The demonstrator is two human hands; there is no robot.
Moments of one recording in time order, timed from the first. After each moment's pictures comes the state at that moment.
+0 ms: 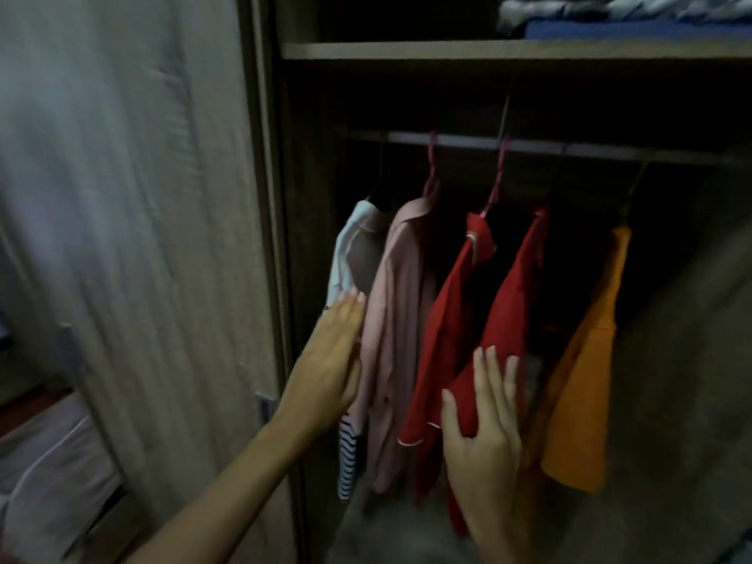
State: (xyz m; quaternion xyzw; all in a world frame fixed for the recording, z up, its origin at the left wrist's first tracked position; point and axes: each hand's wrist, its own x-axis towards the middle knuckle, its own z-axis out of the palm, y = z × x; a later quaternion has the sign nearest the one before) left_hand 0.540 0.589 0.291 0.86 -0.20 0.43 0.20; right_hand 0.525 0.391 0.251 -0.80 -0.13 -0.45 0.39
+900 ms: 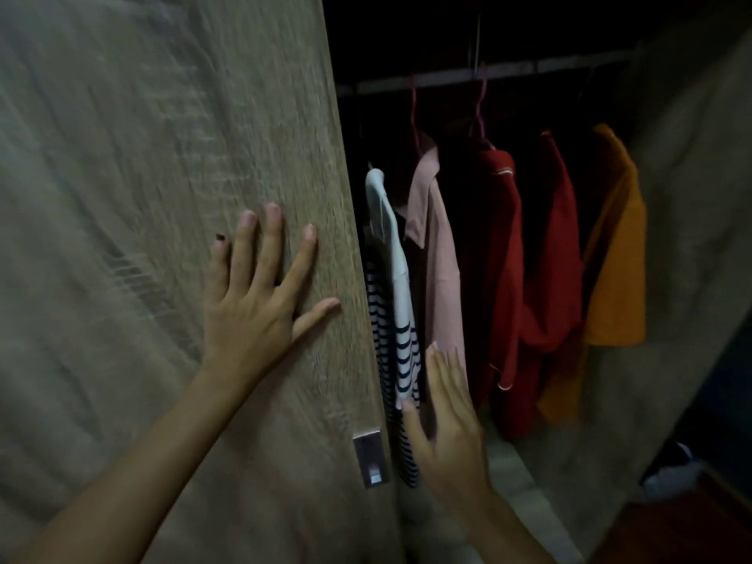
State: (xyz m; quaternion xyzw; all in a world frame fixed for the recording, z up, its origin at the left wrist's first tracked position) left_hand 0.660 0.824 0.342 0.74 -0.24 0.61 -0.11; right_hand 0.542 0.642 0.193 -0.83 0.00 -0.45 0.32
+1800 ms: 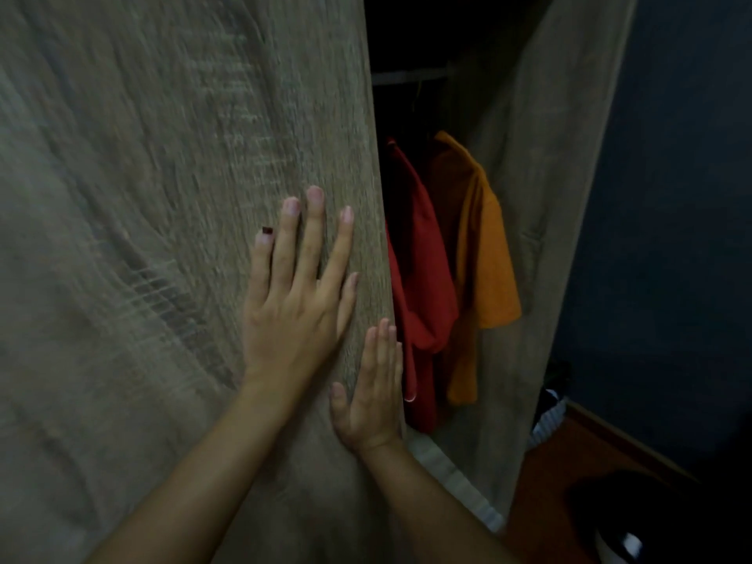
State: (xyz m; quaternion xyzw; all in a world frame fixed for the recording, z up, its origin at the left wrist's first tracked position) left_hand 0.635 0.642 0.349 0.73 -0.32 0.61 -0.03; right_hand 0.614 0.574 0.188 -0.80 0.14 -0.54 0.23
